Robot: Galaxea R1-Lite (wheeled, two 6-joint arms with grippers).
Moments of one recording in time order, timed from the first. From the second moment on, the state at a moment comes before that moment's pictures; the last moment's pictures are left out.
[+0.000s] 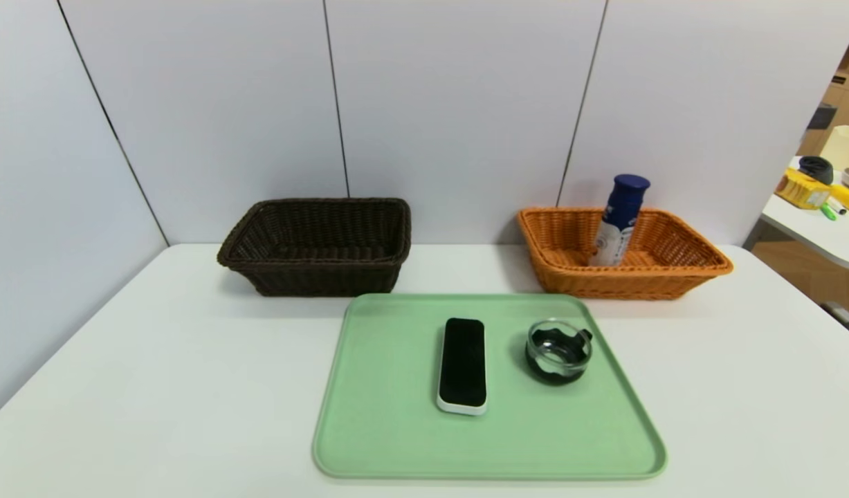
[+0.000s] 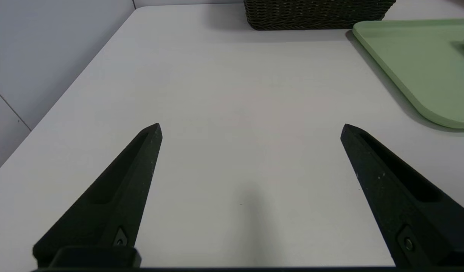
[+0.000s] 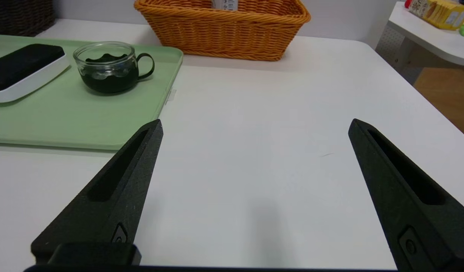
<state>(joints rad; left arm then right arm) 0.00 0.00 0.00 0.00 0.00 0.00 0.00 0.01 0.00 -0.04 -0.01 -0.08</state>
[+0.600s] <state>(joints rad) 0.00 0.00 0.00 0.00 0.00 0.00 0.00 0.00 0.00 0.00 0.00 -0.07</state>
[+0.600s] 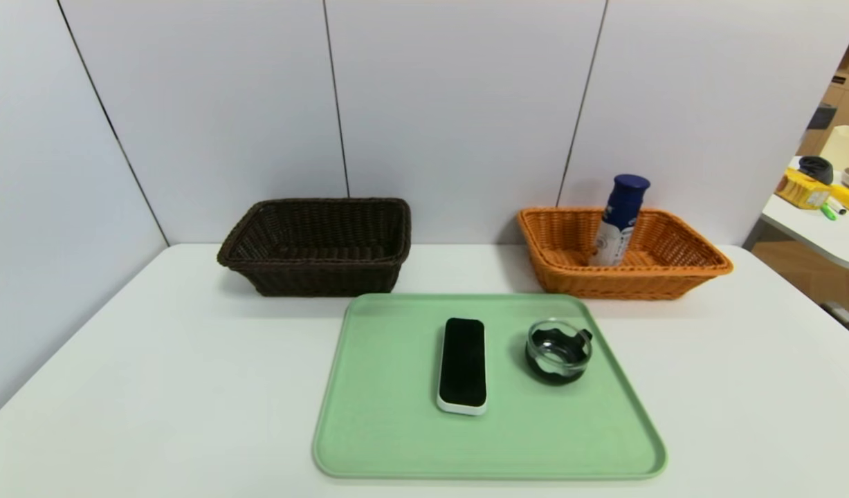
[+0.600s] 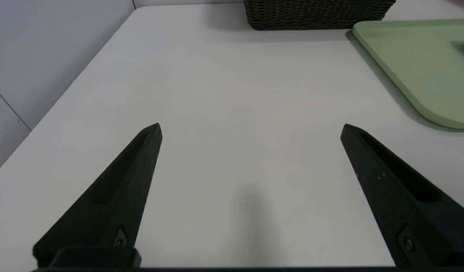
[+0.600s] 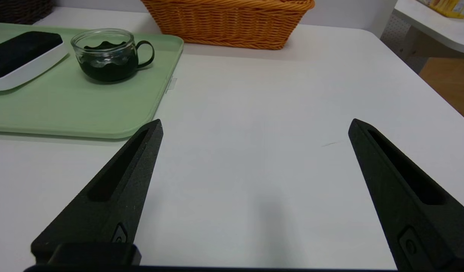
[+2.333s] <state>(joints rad) 0.00 0.00 0.00 0.00 0.00 0.00 0.00 0.00 0.00 0.00 0.00 -0.01</state>
